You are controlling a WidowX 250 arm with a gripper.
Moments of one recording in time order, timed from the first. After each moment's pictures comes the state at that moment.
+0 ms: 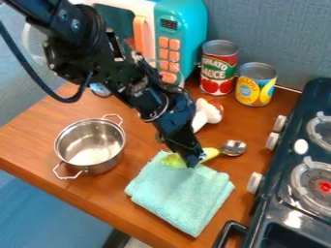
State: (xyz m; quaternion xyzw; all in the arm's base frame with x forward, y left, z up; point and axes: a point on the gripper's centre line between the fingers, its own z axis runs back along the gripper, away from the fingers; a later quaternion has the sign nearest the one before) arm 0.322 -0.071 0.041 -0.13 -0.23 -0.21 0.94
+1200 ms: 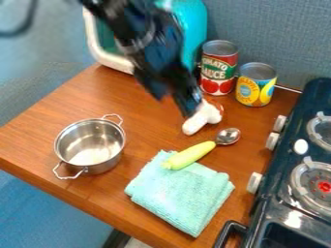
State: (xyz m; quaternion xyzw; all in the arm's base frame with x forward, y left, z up) arm 0.308 -0.047 0.140 -0.08 -0.26 -0.15 0.95
